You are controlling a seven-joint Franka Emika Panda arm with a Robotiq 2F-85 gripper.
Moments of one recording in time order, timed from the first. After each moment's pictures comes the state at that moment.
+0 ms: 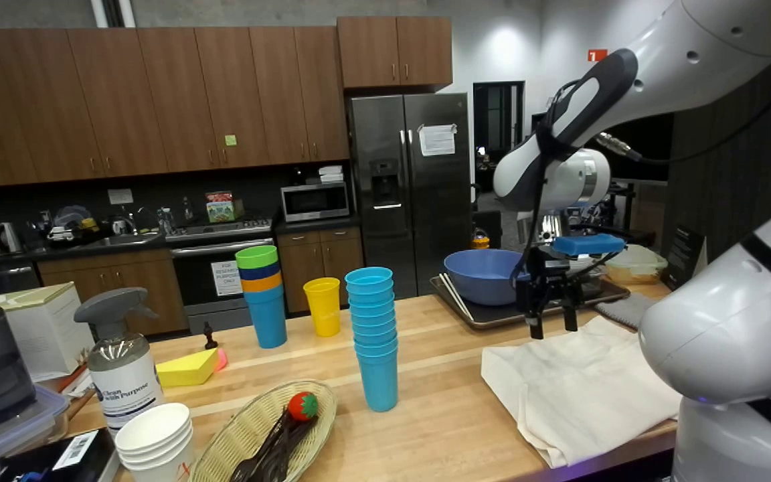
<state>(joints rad) 0.04 -0.53 -0.04 -2.78 0.09 1.94 -0.27</state>
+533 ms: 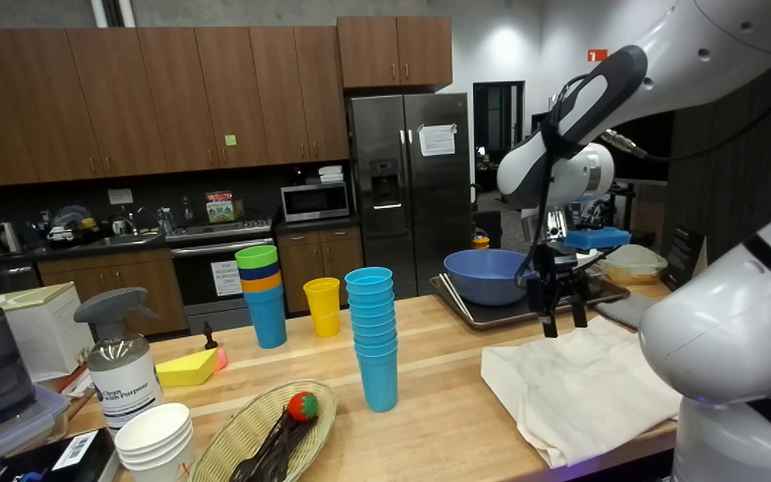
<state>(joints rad) 0.04 -0.55 -0.05 -2.77 0.03 1.88 -0.33</state>
